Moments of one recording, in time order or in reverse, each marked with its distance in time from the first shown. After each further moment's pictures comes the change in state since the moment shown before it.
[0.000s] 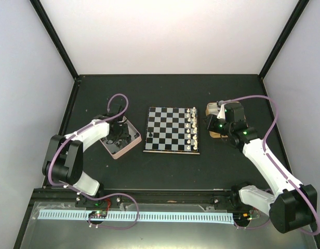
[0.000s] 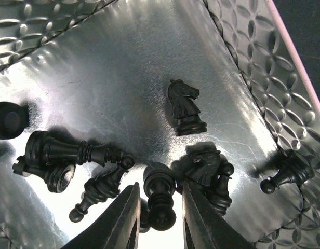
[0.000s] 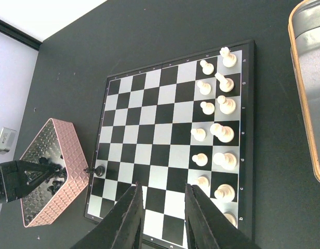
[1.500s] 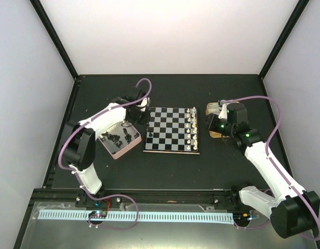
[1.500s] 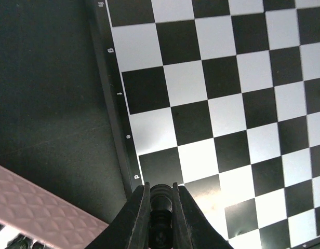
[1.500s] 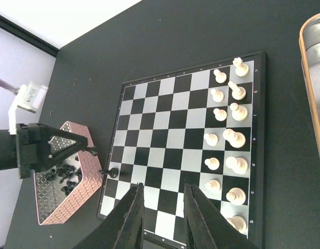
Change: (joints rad) left arm -0.168 0.208 0.400 -0.068 0.235 0.167; right arm 0.000 -0.044 0.000 0.005 -0.018 0.007
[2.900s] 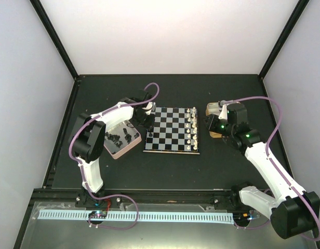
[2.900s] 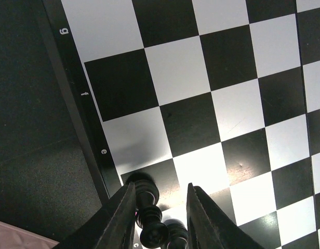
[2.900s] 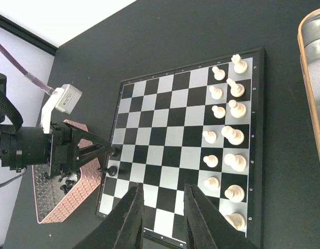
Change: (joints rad) left arm -0.036 0.156 0.057 -0.011 0.017 0.062; right arm 0.000 -0.013 -0.006 -0.005 0.000 0.000
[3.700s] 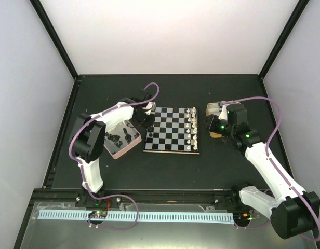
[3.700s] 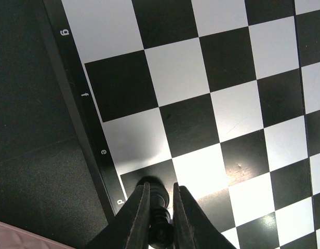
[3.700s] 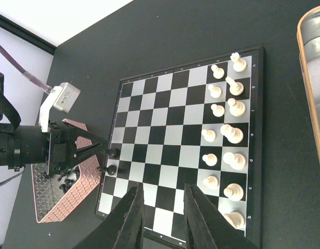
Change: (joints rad) left arm 0.000 0.000 0.000 0.001 0.000 -0.004; right arm 0.000 -0.002 -0.005 -0.001 0.000 0.000
